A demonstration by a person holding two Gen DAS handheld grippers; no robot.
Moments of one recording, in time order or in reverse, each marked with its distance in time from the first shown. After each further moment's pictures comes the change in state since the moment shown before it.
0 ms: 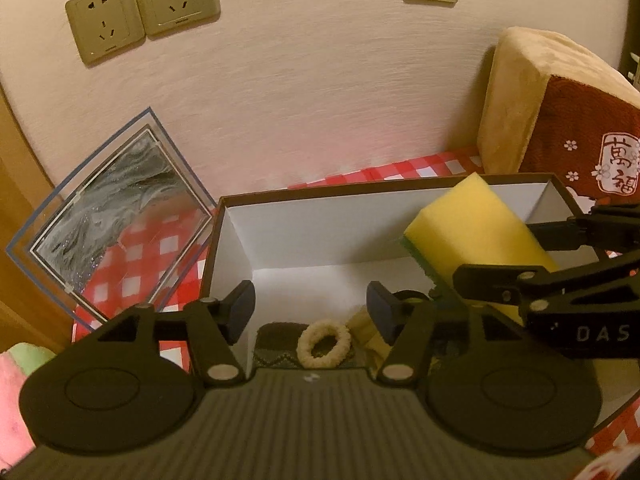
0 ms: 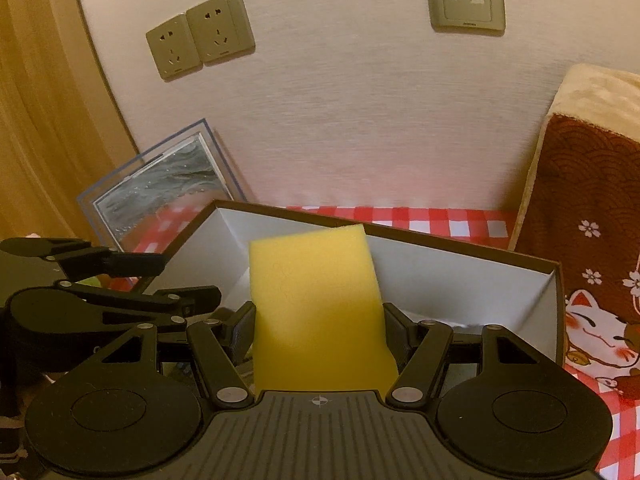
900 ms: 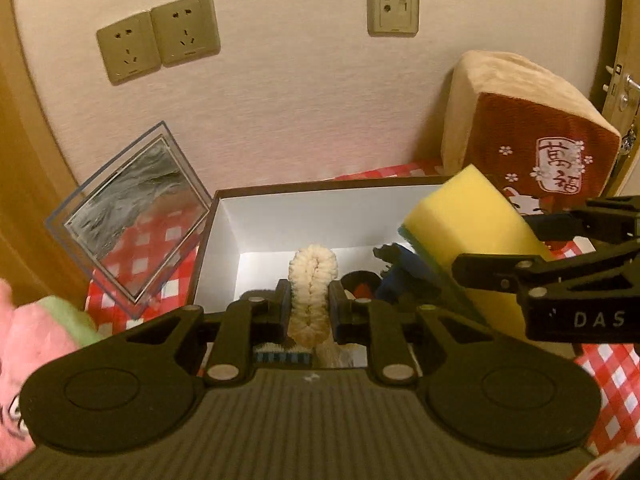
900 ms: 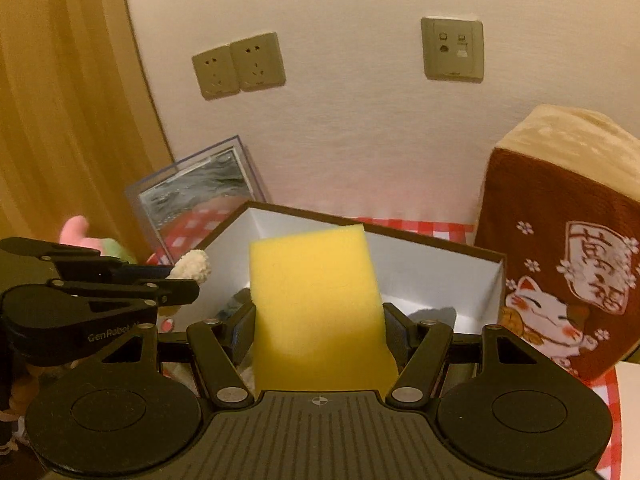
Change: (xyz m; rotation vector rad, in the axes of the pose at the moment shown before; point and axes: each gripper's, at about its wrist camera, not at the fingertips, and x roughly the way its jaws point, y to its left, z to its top) left arm -0.074 -0.030 -0.022 -0.017 -0.049 -0.007; right arm -0.080 0.014 -0.025 -0.061 -0.061 0.006
